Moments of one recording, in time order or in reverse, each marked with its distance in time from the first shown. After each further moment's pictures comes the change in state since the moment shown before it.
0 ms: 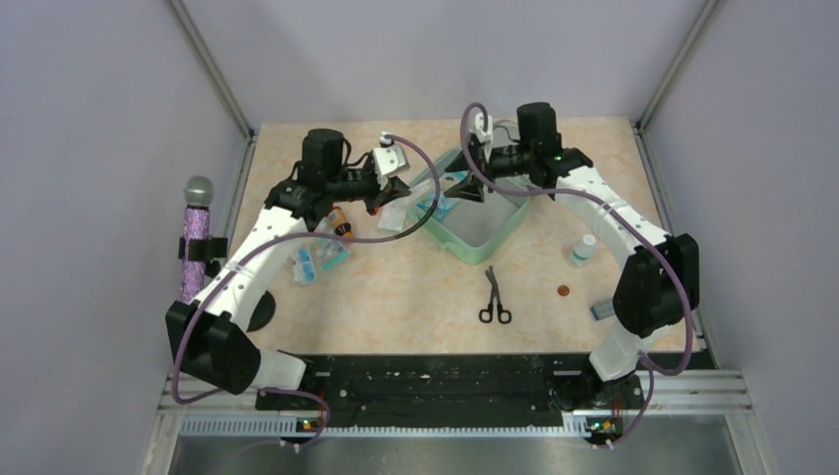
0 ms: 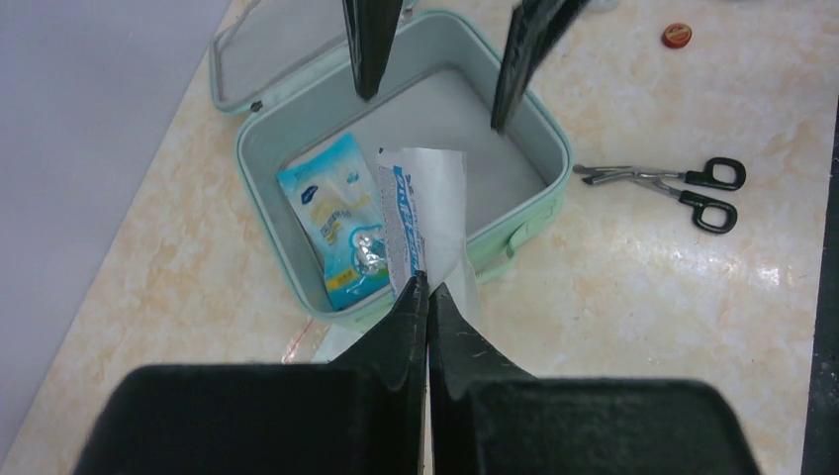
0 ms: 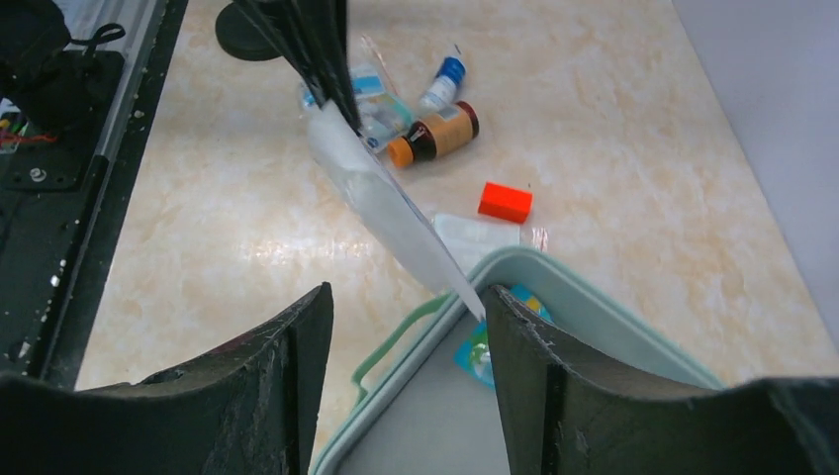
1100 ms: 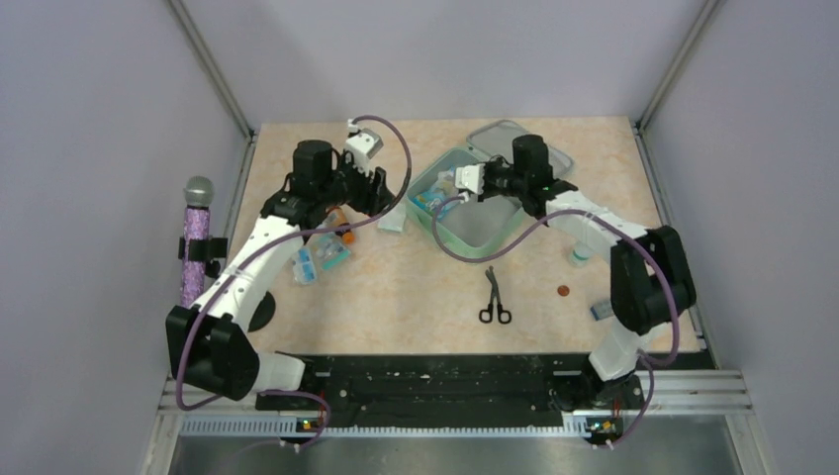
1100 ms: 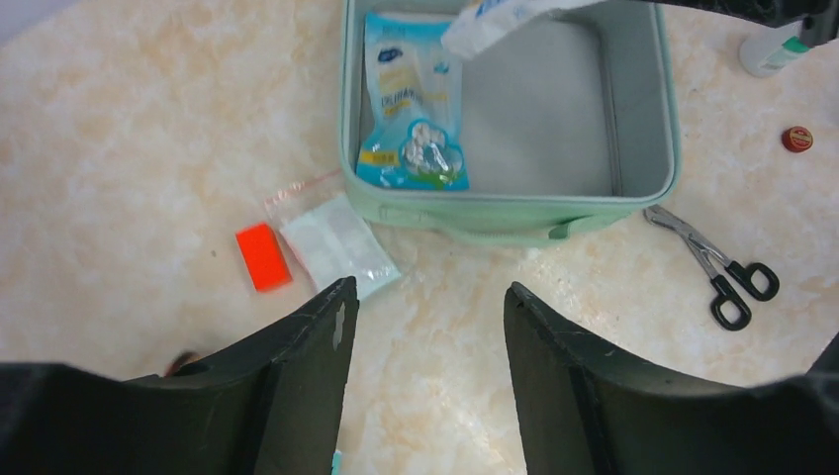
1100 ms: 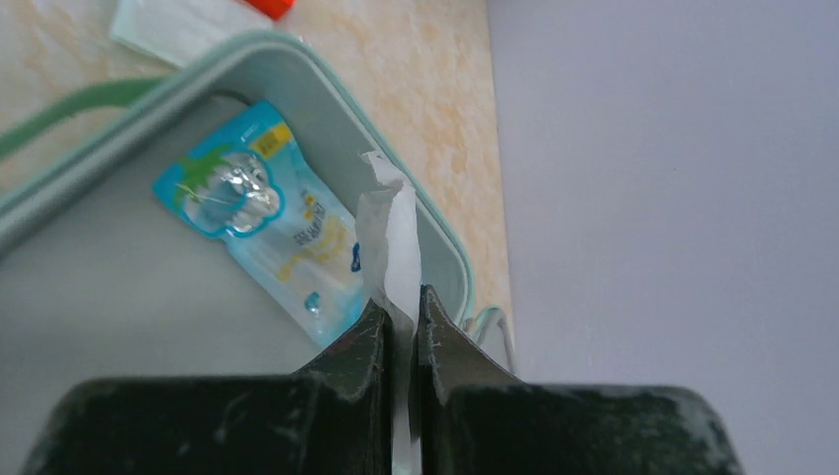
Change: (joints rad) left arm 0.058 -0.022 -0.100 0.130 -0.274 -0.426; right arm 0.029 -0.022 -0.297 0.350 0.421 -0.603
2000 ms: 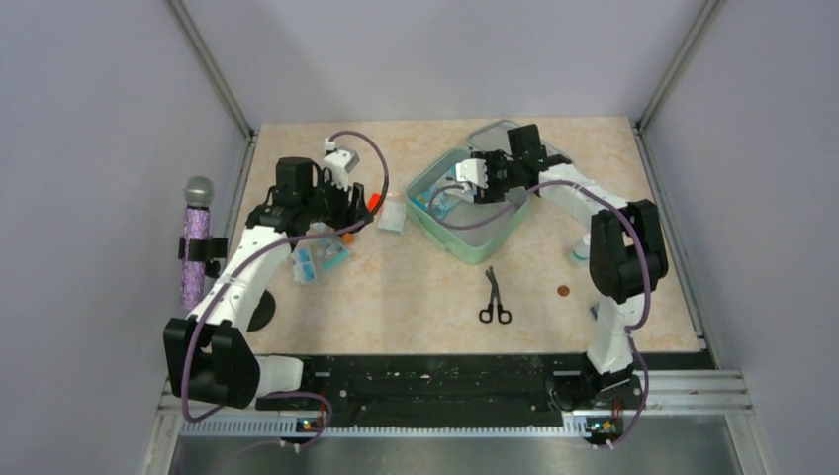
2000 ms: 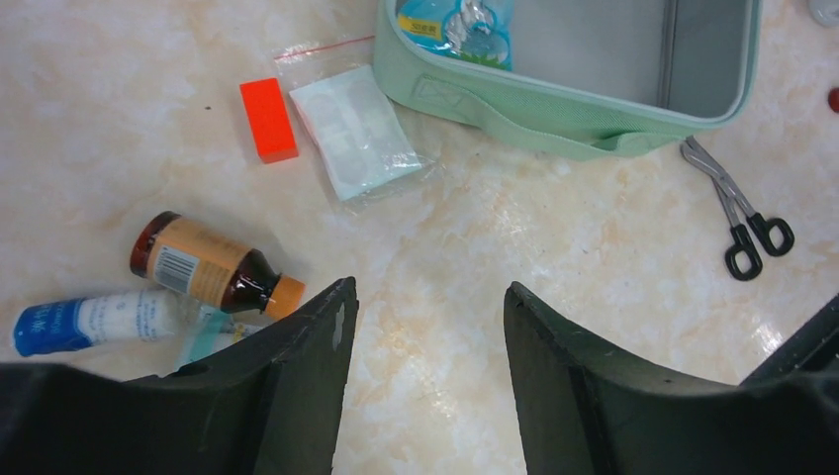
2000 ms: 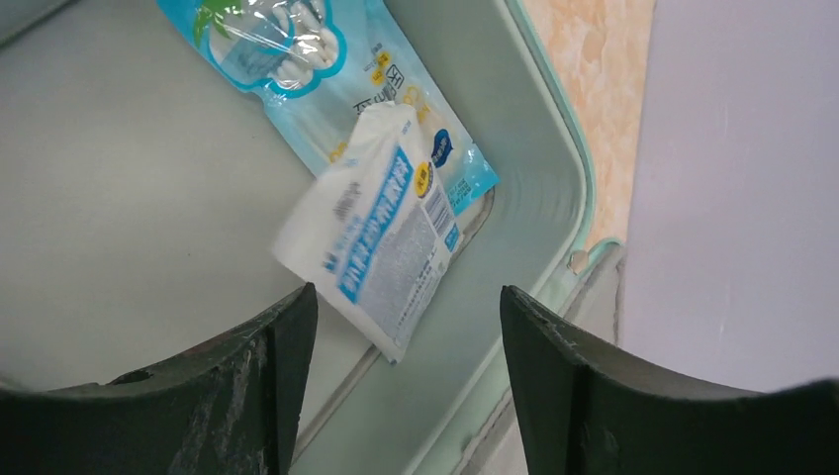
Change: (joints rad) left arm 0.141 -0.055 -0.128 -0.109 0.009 -0.060; right arm -0.068 0.279 0.253 -0.330 0.071 -0.251
